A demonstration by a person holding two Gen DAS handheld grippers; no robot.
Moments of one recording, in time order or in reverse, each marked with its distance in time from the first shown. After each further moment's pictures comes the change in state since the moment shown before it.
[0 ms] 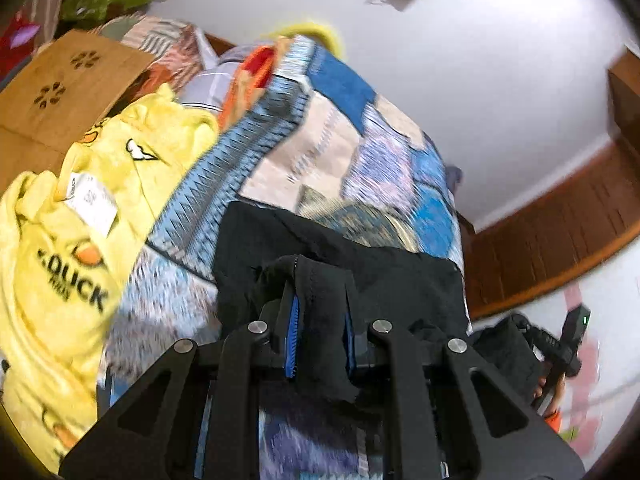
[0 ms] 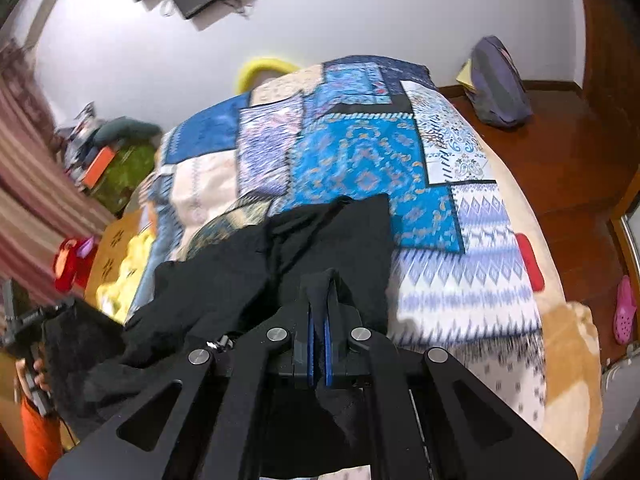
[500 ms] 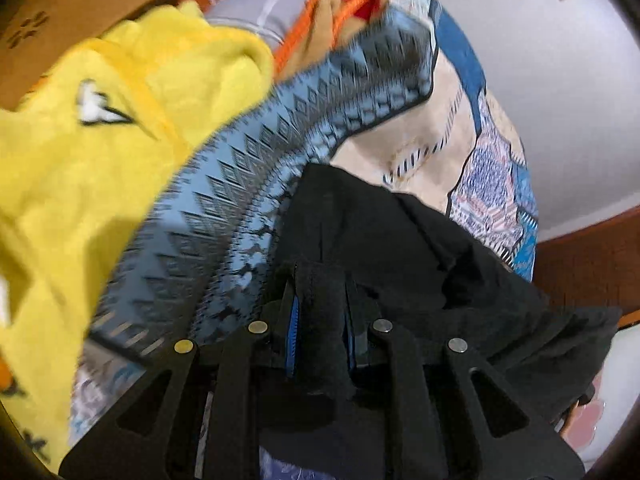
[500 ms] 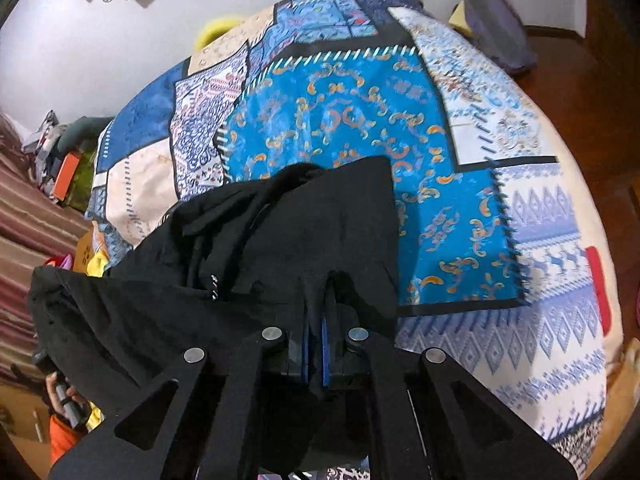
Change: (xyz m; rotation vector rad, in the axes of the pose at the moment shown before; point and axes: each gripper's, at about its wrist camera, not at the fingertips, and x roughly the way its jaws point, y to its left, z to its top) left arm 0.178 0.076 0.043 -0.135 0.126 0.111; right arm 0.130 -0.037 0.042 0.081 0.136 -0.022
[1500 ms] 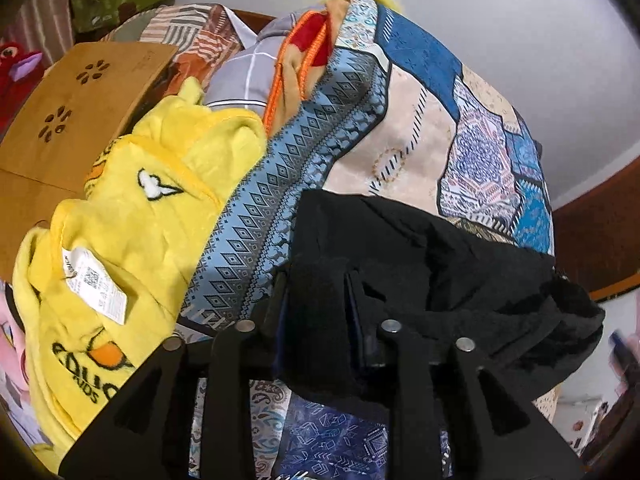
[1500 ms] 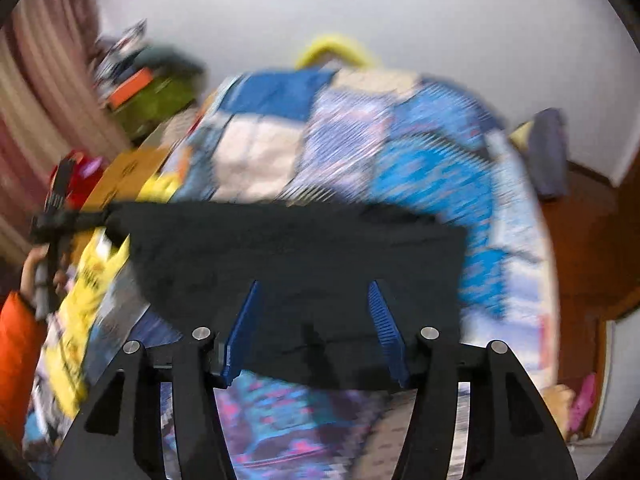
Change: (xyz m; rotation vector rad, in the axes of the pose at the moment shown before) left arm -0.082 -0.048 -0.001 0.188 -0.061 0.206; right arm -0.089 0.143 -0.078 -0.447 -0.063 -0.040
